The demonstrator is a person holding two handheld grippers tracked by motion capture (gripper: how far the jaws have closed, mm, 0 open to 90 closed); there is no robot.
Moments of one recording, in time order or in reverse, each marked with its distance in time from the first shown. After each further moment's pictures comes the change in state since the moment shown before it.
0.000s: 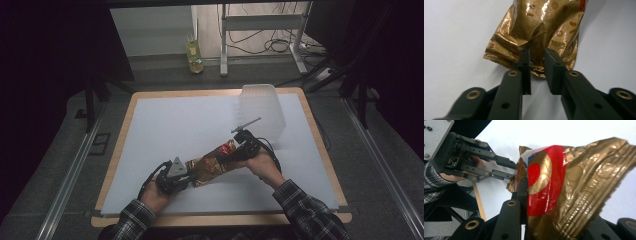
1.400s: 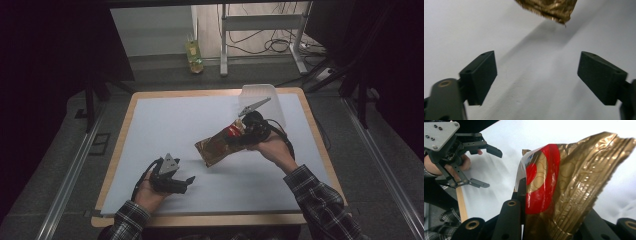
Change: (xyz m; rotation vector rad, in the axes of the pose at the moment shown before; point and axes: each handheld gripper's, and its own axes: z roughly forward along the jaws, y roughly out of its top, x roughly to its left) left arm 0.013 -0.004 -0.009 -0.057 0.052 -0.094; right arm 0.012 0.036 -0.057 -0.052 -0.153 -0.238
